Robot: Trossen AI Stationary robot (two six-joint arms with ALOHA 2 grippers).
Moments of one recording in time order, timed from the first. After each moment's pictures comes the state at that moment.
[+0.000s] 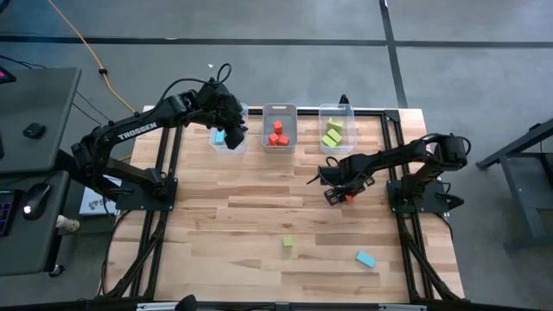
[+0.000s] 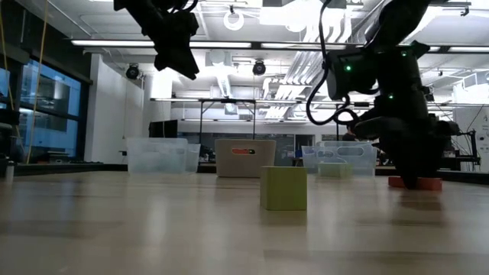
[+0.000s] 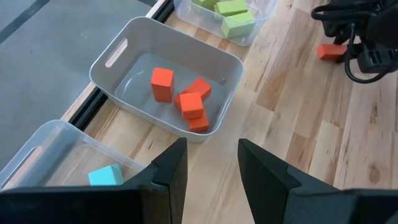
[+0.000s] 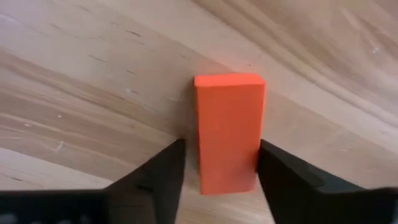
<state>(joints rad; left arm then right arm) 0.68 1.33 1.21 -0.71 0.14 0.03 -0.07 1.60 0.78 -0.84 -0.09 1.02</state>
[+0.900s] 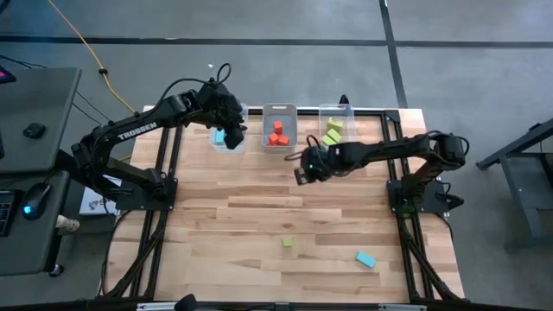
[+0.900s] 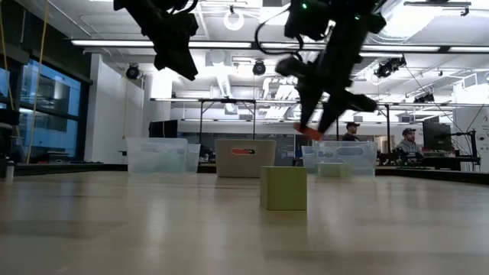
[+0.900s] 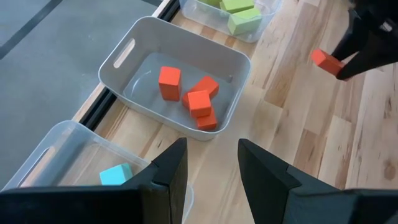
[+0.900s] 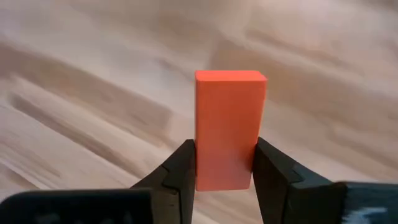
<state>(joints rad) 0.68 1.33 1.21 -0.71 0.12 0.06 -0.10 1.60 1.09 -0.62 0.09 1.12</state>
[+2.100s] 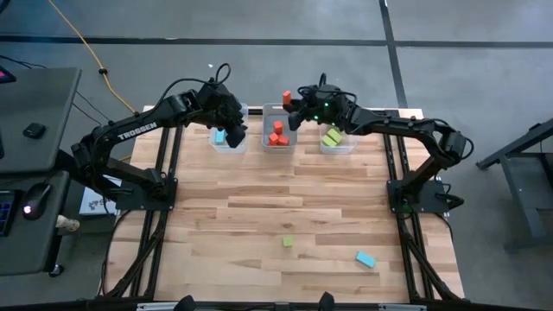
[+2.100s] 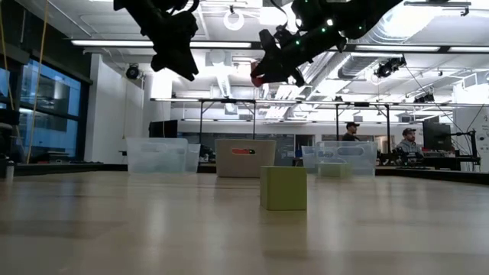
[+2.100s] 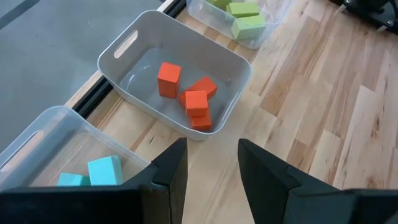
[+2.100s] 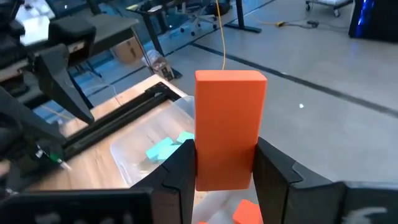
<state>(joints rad) 0.68 1.33 1.21 -0.71 0.12 -0.05 -0.48 1.60 1.15 0.15 0.04 0.26</state>
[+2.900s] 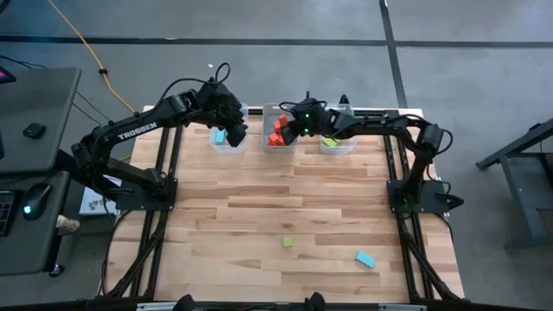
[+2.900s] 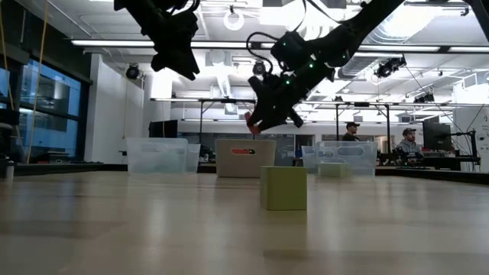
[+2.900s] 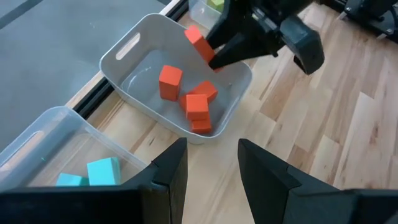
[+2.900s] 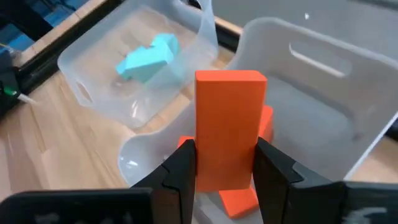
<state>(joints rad) 0.68 1.33 1.21 -0.70 0.11 -0.08 -0.48 1.81 1.15 0.04 -0.02 0.38</state>
